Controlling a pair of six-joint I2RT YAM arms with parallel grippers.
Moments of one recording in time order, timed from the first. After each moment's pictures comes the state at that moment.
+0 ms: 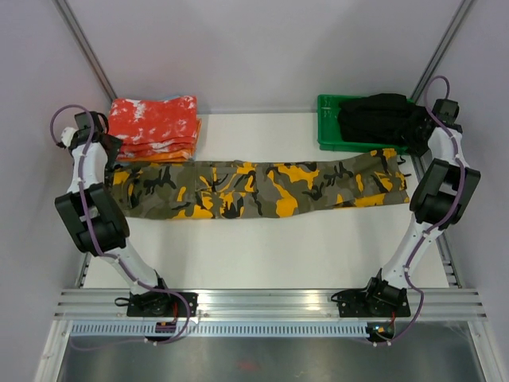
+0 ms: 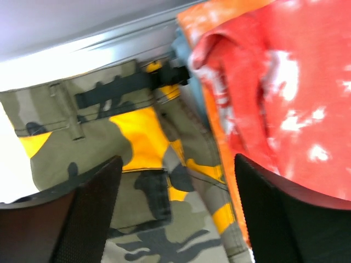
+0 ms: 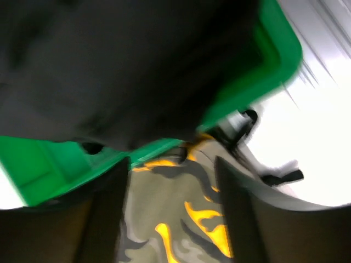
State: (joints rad) left arm 0.39 1.81 1.51 -0.62 -0.28 -0.86; right arm -0.41 2.14 1.79 -0.55 -0.18 0.47
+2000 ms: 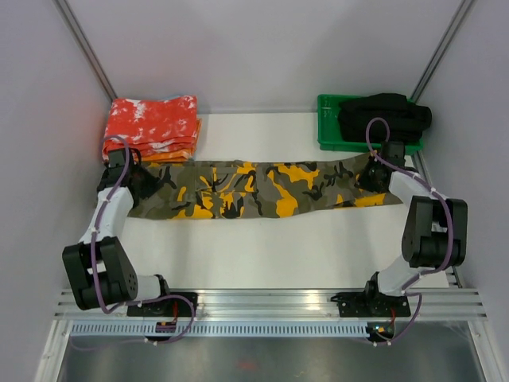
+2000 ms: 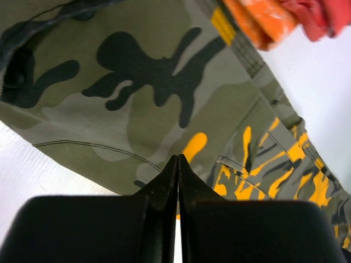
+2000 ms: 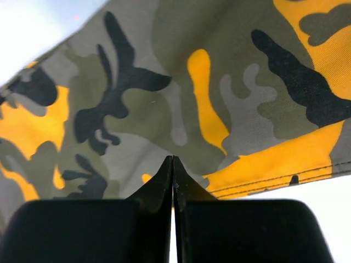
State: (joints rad) left arm 0.21 1.32 0.93 -0.45 0.08 -0.67; right arm -0.13 1.60 0.97 -0.28 -0.16 0.42
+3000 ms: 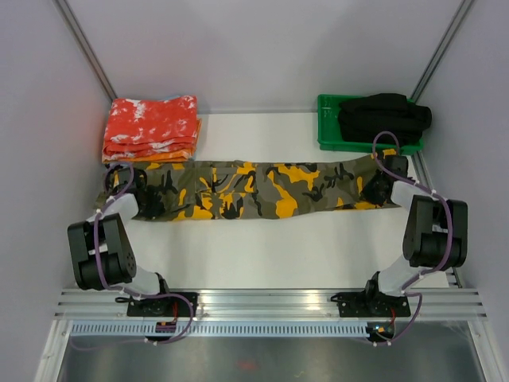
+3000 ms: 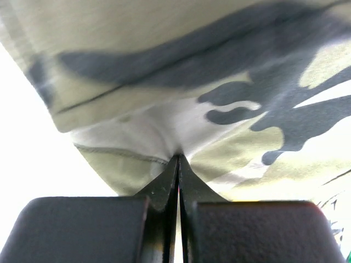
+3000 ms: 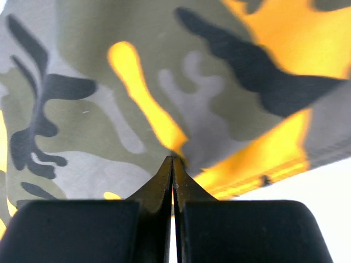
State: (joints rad) left arm 0.26 1.51 0.76 -0.34 0.02 -0.90; right arm -0.17 1.65 0.85 -0.20 -0.08 0.52
